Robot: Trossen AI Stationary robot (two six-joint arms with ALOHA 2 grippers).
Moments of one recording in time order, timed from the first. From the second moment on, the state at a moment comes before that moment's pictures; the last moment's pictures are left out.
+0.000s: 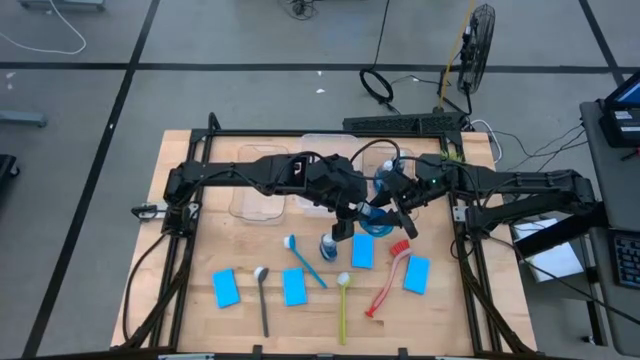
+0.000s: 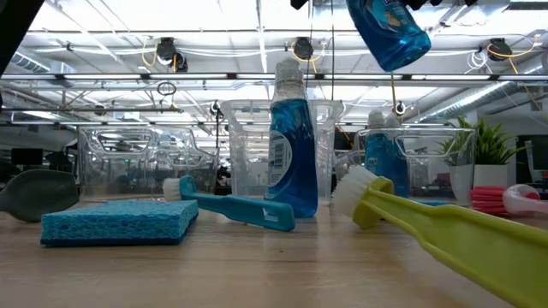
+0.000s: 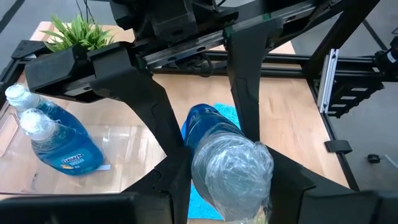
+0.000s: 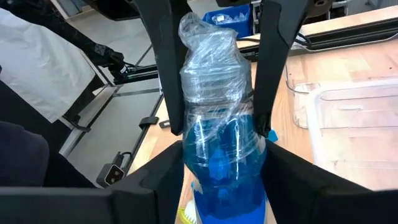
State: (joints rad) left arm -0.03 1.97 2.10 -0.74 0.09 -0.07; right arm -0.08 1.03 0.88 -0.20 -0.42 0.20
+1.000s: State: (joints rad) left arm 0.00 1.91 2.11 -0.78 -0.04 -0.01; right arm -0.15 1.00 0.88 -0.30 -0.30 0.16
